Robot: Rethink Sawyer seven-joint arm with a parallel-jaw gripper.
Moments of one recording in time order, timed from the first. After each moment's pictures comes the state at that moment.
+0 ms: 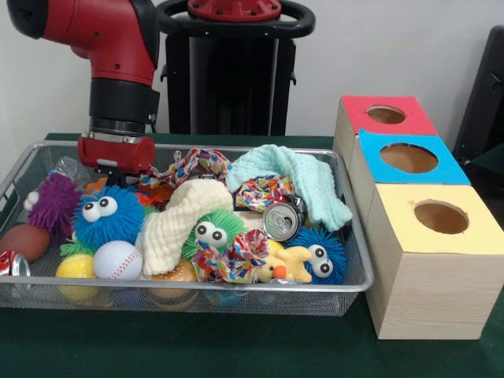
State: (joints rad) arm -0.50 -0.47 -0.06 1.63 -1.10 -0.21 2.82
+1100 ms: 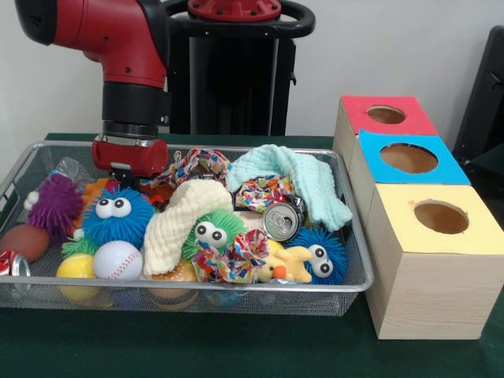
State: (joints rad) arm -0.52 -0.49 0.00 1.65 -1.09 -0.16 2.82
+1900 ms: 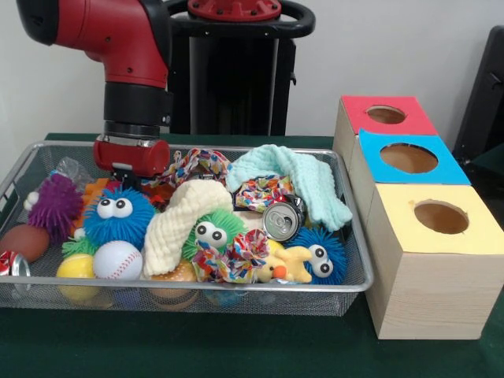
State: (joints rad) arm -0.52 -0.49 0.01 1.66 -1.09 -0.15 2.82
